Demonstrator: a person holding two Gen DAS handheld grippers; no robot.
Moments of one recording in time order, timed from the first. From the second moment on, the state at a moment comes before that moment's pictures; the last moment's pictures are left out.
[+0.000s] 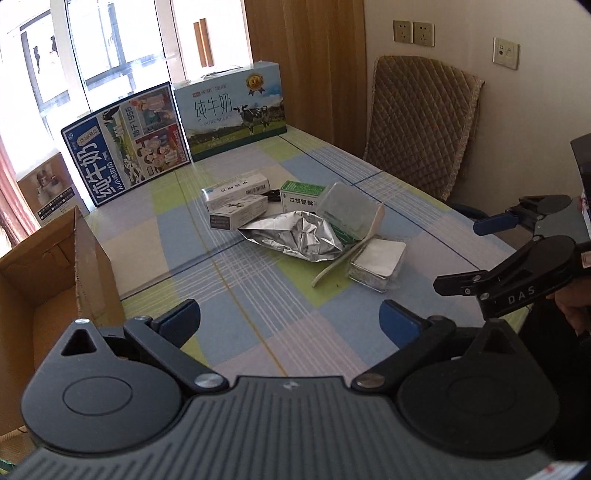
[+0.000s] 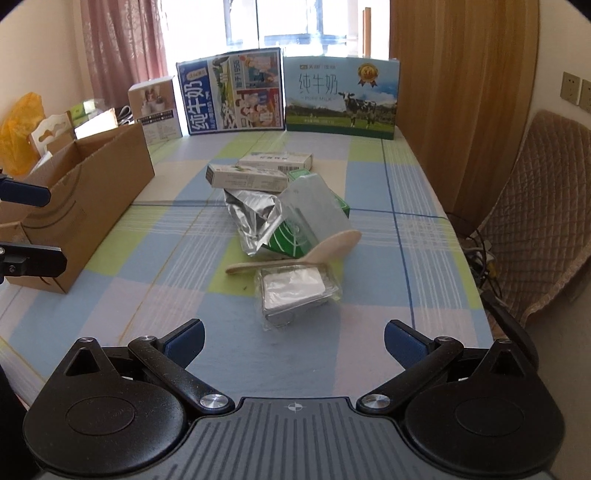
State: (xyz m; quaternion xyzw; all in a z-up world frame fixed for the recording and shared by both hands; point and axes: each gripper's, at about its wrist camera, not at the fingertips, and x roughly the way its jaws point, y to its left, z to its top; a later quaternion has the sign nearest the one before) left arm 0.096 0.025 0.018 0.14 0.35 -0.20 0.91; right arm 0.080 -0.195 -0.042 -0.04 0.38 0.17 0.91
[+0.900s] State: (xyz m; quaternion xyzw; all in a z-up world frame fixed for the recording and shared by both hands) left arm 0.170 -0.009 -0.057 0.22 0.39 -0.23 0.86; right arm 0.169 -0.165 -0.106 -0.13 0.40 0.24 0.88
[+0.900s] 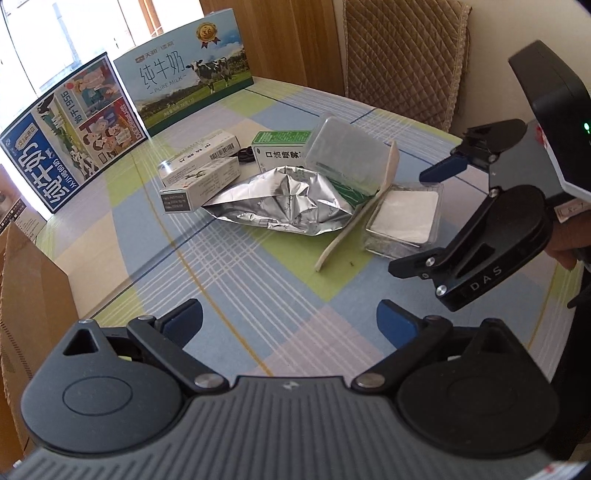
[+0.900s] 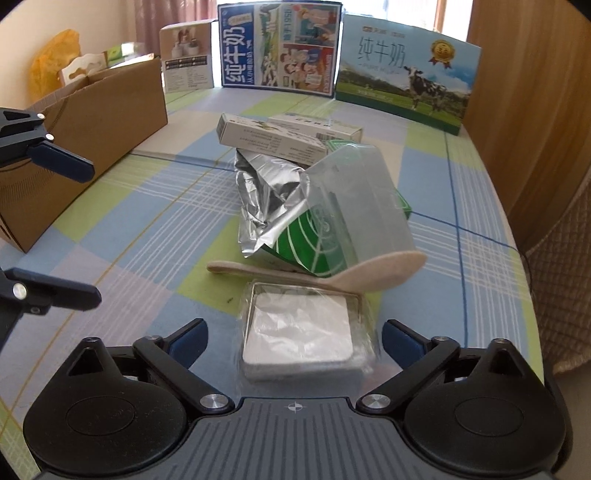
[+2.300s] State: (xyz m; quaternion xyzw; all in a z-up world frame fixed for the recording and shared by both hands) left arm 0.192 -0.083 -0.096 0.28 0.37 -0.36 0.81; right arm 0.130 -0.245 -0.077 -0.02 0.46 0.16 0.87
